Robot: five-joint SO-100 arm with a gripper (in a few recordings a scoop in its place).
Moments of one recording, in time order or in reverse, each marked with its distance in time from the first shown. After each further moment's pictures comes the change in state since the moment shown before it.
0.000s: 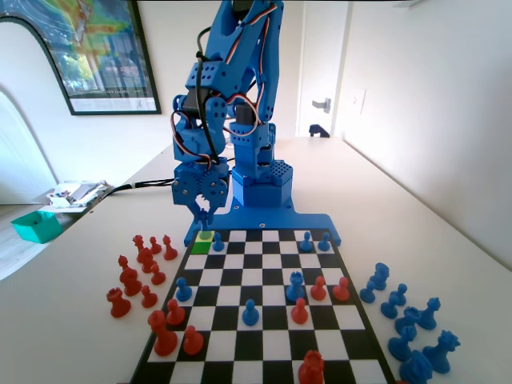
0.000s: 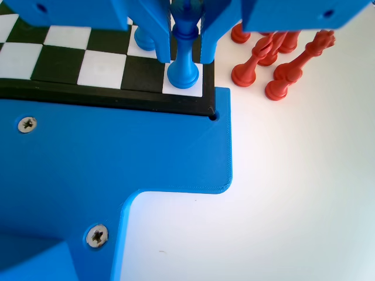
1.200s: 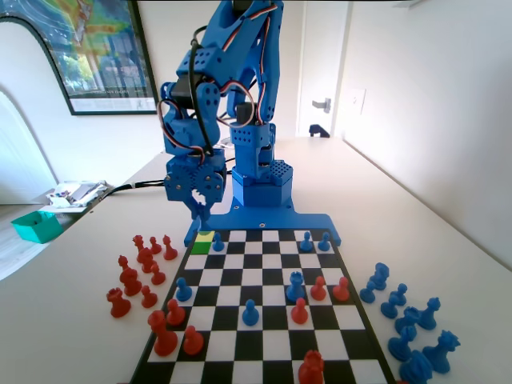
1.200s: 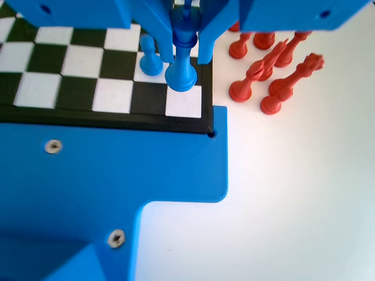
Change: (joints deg) arm -2.3 -0.9 -9.5 12.1 3.1
